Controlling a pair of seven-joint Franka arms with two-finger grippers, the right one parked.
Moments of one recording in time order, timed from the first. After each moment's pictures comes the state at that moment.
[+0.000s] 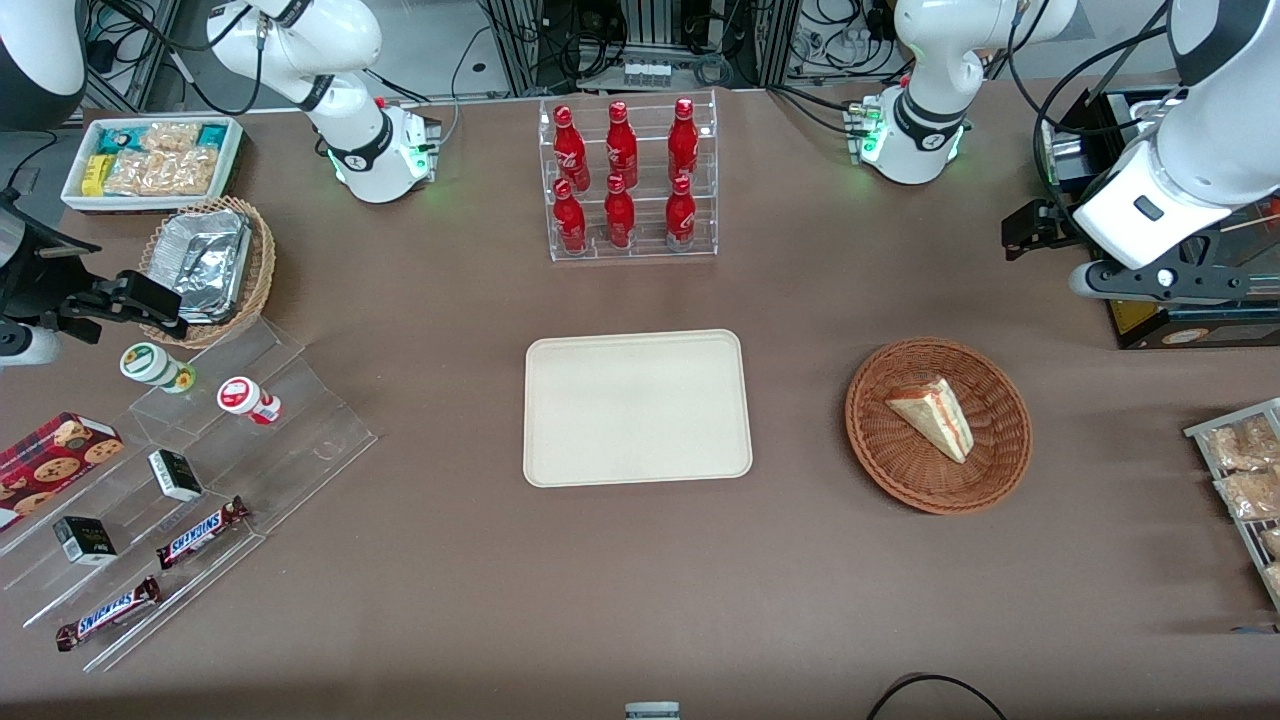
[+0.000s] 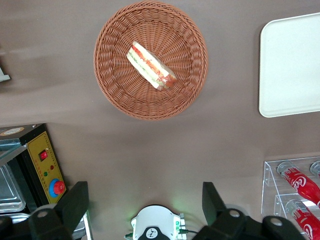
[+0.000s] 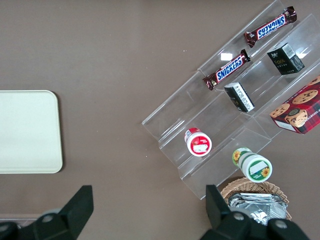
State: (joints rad) arm 0.00 0.00 -0.17 -1.57 0.02 1.38 -0.05
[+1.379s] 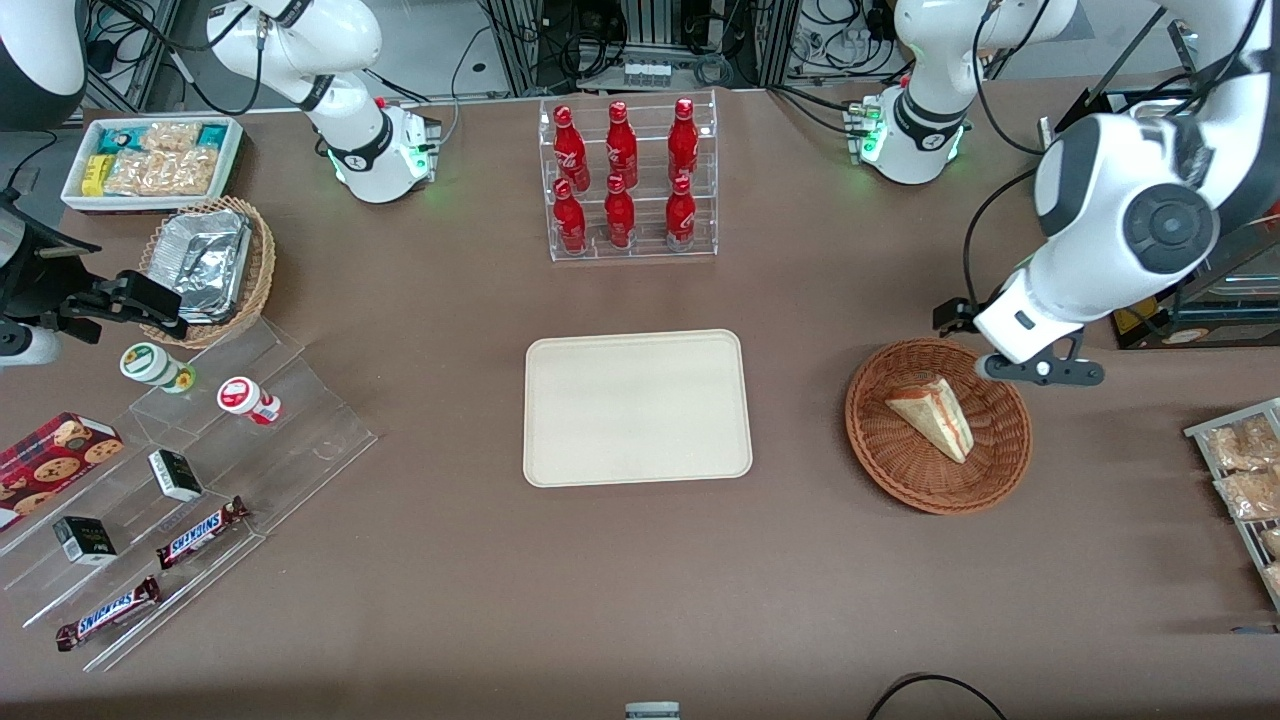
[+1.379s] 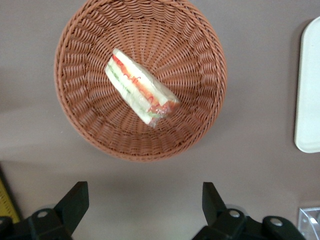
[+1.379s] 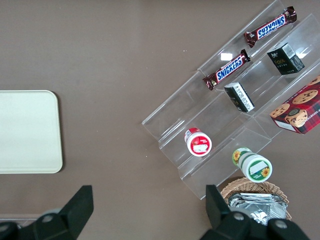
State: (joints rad) arm 0.00 0.04 -0.17 -2.05 0.02 1.94 -0.05
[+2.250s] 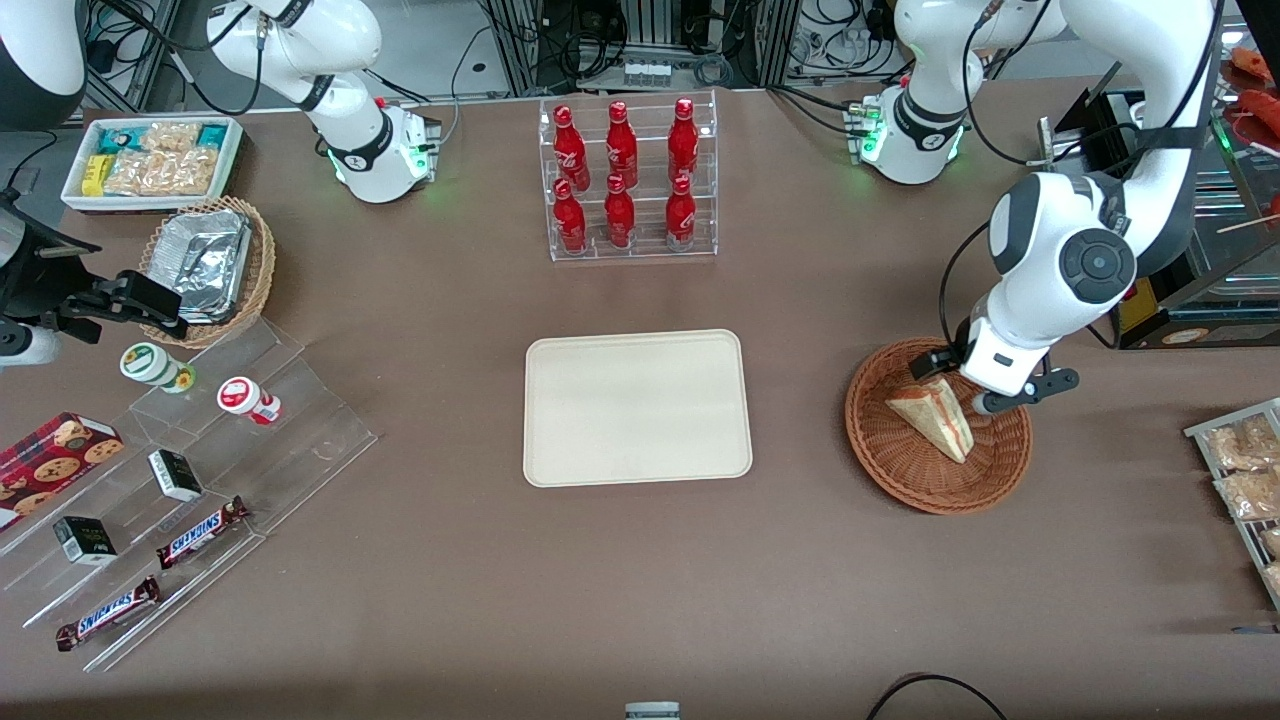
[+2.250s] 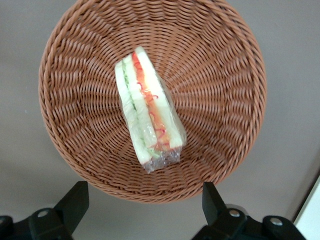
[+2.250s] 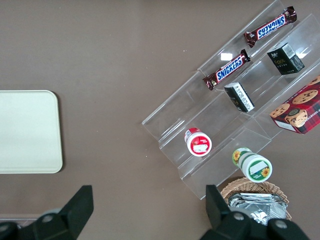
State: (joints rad) arm 0.00 0.11 -0.16 -2.19 0.02 2.22 -0.56
